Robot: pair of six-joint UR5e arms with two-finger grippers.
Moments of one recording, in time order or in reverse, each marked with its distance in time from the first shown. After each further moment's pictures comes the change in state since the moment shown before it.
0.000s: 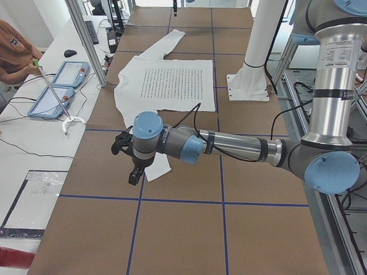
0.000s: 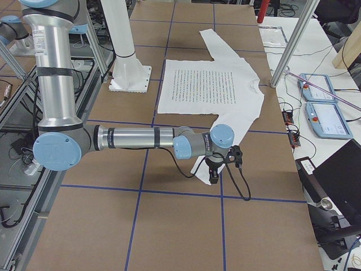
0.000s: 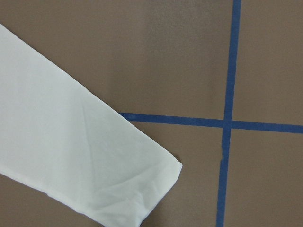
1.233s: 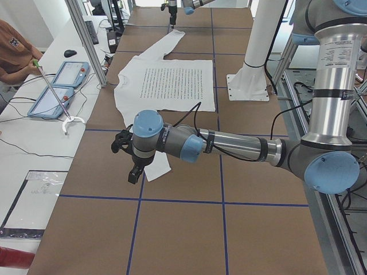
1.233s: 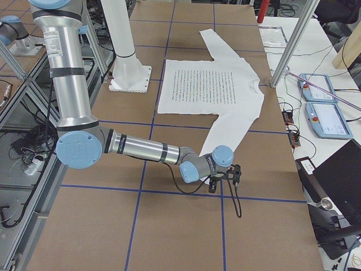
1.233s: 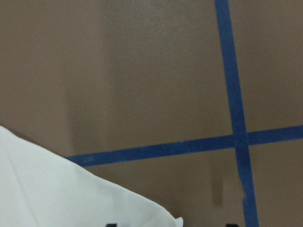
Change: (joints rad) left arm 0.001 0.000 -0.008 -0.002 0.000 0.005; right arm -0.106 0.082 -0.329 0.347 -0.013 0.342
